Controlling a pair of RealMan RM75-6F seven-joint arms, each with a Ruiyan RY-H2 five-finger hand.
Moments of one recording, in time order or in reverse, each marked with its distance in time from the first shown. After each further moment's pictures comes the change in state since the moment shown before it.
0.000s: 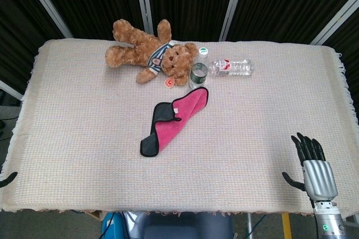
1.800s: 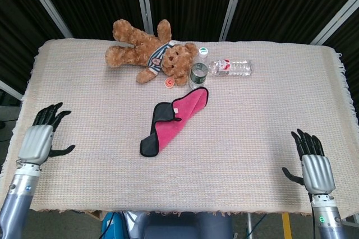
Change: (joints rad) left arm -0.299 -0.139 -0.172 -0.217 -0.209 -0.311 0.197; right arm 0.031 -0.030 0.040 0.031 0.077 -0.058 -0.029
